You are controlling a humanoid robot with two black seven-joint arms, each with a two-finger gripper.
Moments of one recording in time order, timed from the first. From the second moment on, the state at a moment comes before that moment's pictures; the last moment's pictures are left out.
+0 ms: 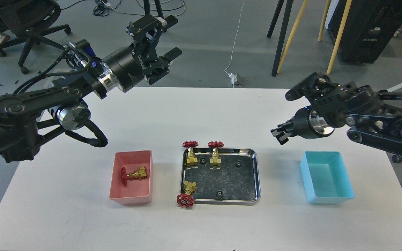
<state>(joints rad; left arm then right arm) -1.12 0.52 -0.08 -1.19 0.17 -0.18 -0.49 1.30 -0.78 -0.22 1.39 -1.52 0.49 -0.03</state>
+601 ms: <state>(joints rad) -1.12 0.49 -0.08 -1.19 0.18 -0.17 -0.49 1.17 -1.05 -0.18 1.49 -1.62 0.49 -0.03</state>
